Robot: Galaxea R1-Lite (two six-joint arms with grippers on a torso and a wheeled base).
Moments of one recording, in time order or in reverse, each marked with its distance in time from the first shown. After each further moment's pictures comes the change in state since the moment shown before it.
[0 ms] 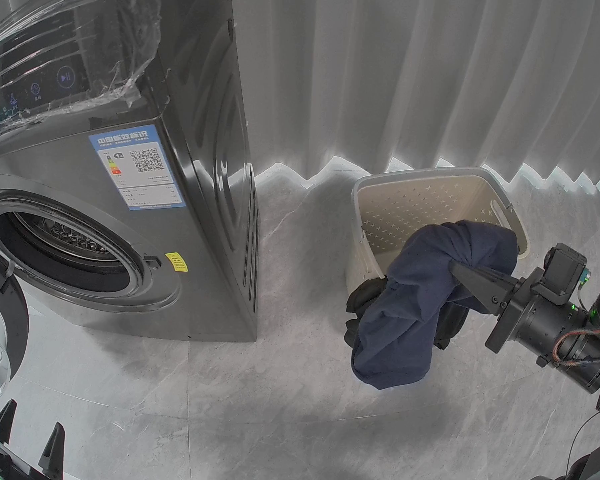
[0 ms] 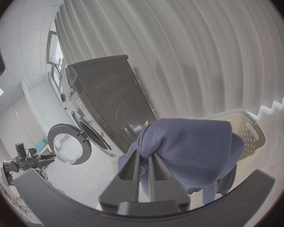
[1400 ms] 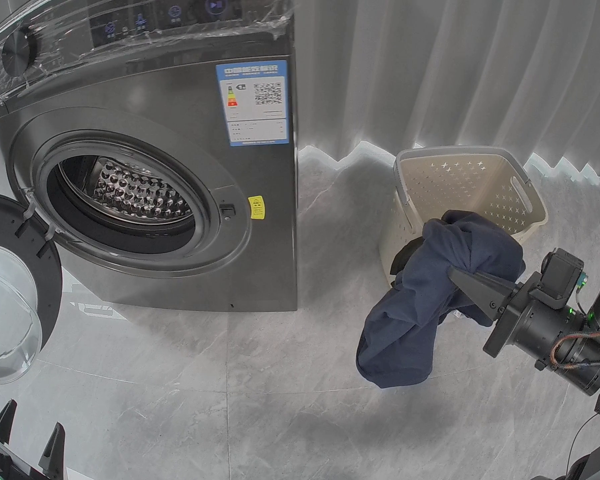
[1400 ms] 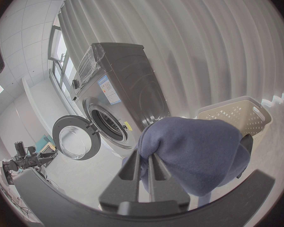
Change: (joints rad) left arm 0.000 0.000 0.000 0.000 0.000 0.000; right arm -0.002 0.006 0.010 0.005 0.001 0.000
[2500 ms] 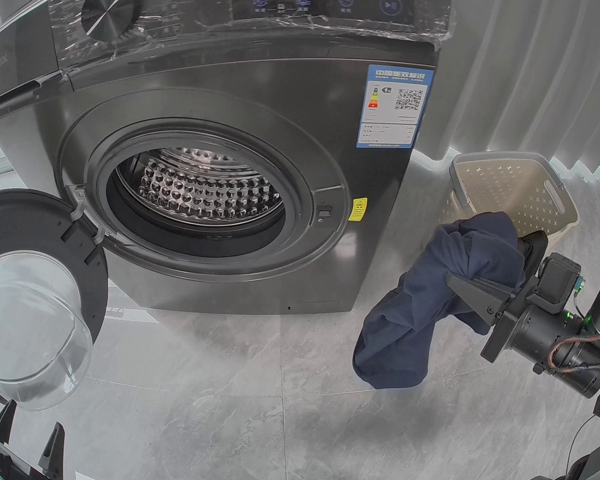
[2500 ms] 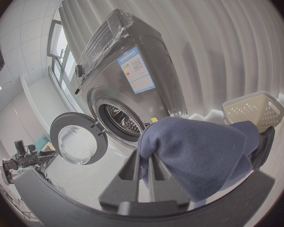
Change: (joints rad) left arm 0.000 0.000 0.000 0.000 0.000 0.000; right arm 0.003 0.004 0.009 0.005 0.001 0.000
